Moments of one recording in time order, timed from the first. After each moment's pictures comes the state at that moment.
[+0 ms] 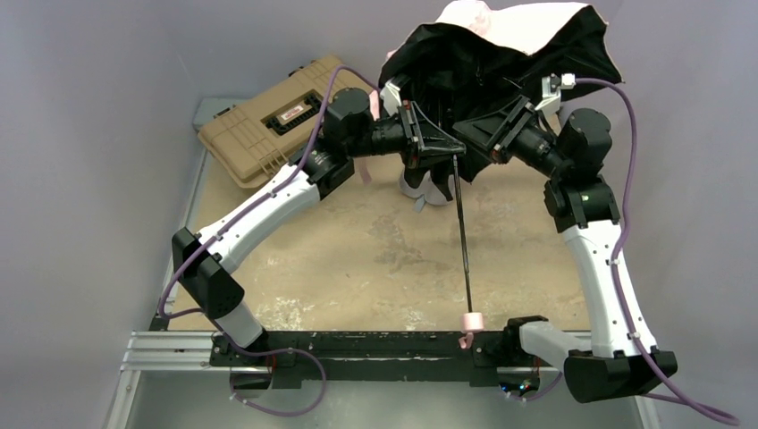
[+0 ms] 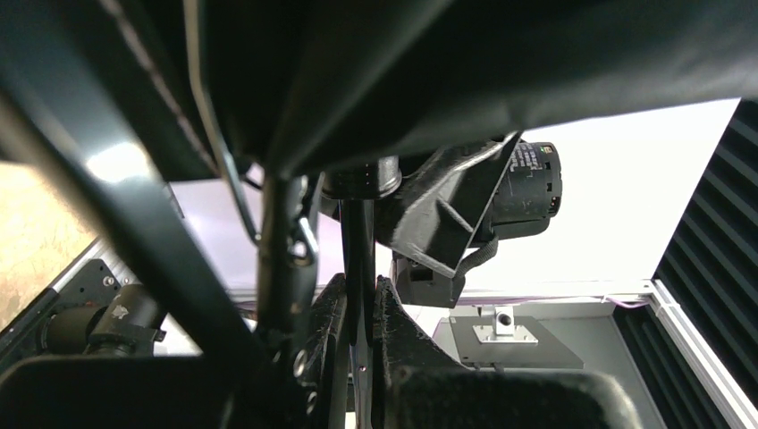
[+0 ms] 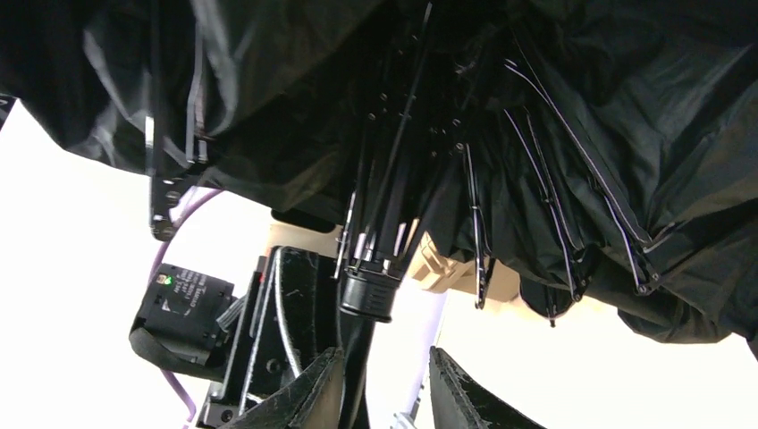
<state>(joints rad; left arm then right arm) -0.75 1.65 1.69 -0.03 0.62 -1.48 0.11 1.10 1.34 -0.26 -0.65 1.05</state>
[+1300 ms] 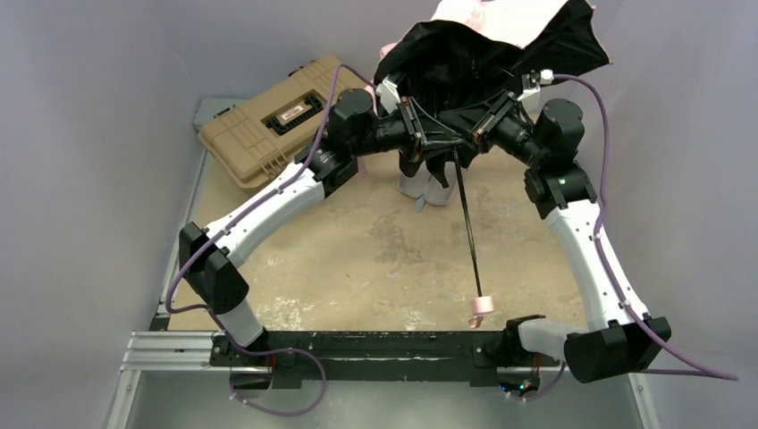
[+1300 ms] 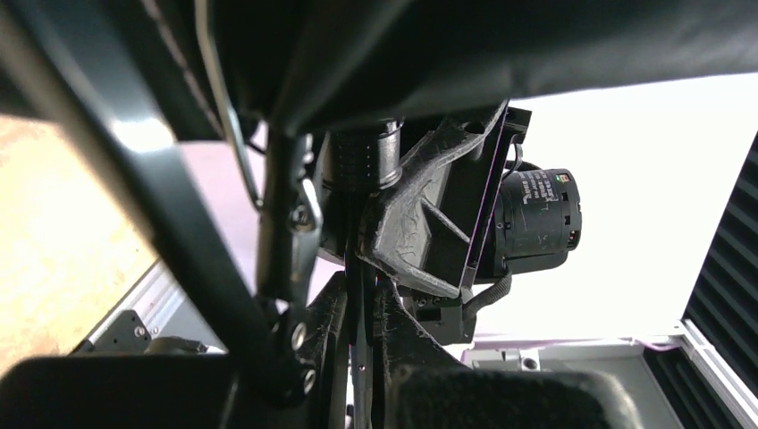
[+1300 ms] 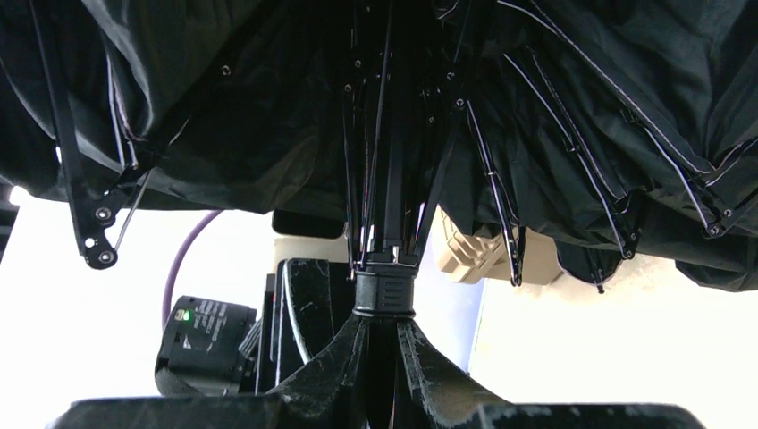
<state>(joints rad) -0.75 1.68 1.69 0.00 0.57 -1.43 0.18 1.21 1.33 -0.13 -0.53 1.21</state>
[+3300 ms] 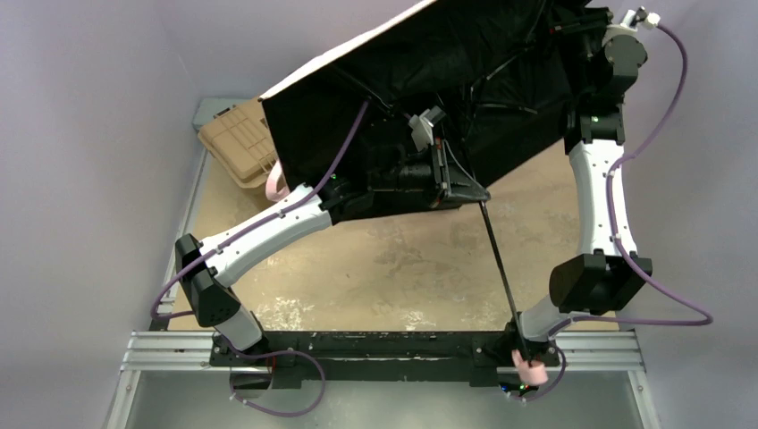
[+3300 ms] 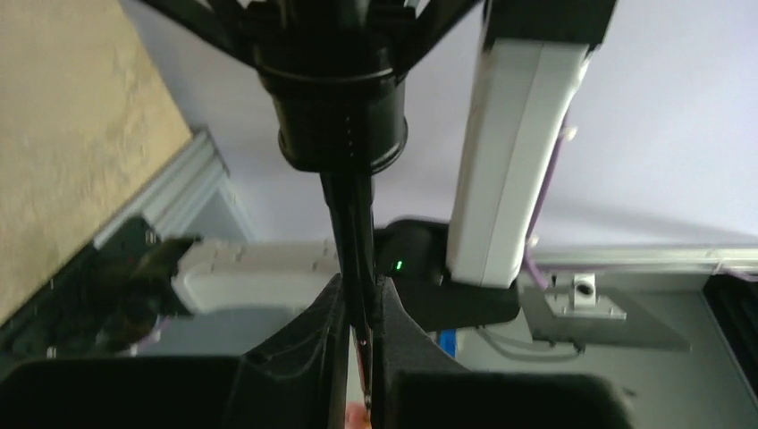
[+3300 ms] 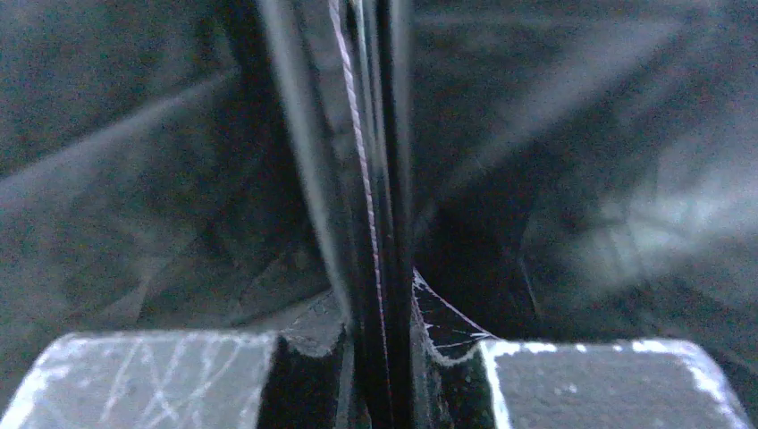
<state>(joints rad) -0.95 1.62 1.69 -0.15 0.47 -1.30 -0.08 1.60 1.83 0.12 -0.27 1.49</state>
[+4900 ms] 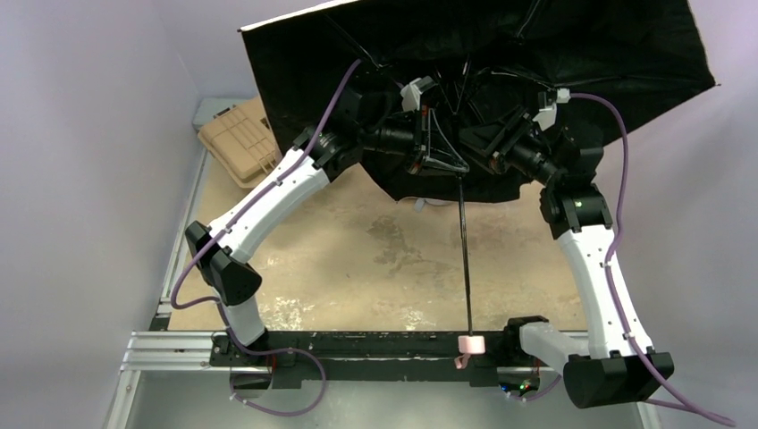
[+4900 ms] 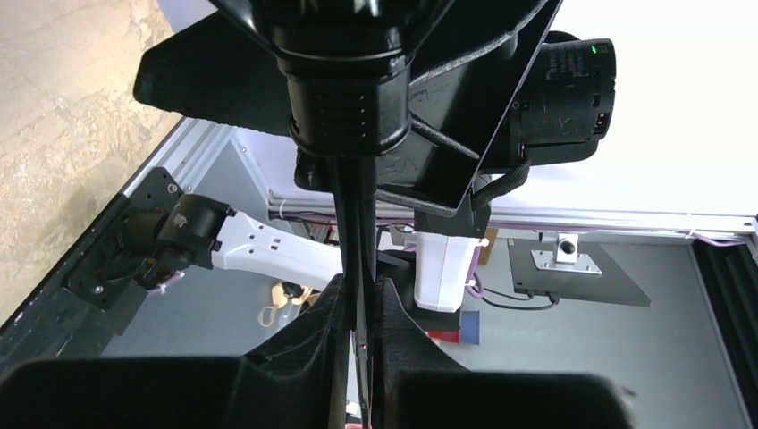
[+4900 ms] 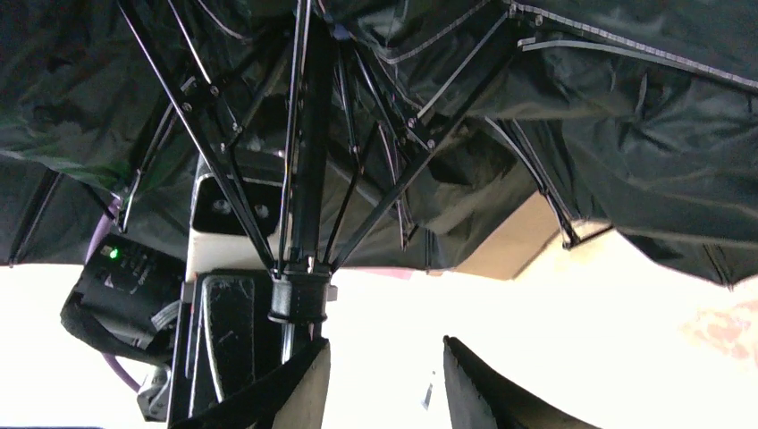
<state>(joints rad) -0.77 1.77 1.99 -0.46 0.81 -1.23 0.10 1.07 1.22 -0.21 -0.66 1.12</state>
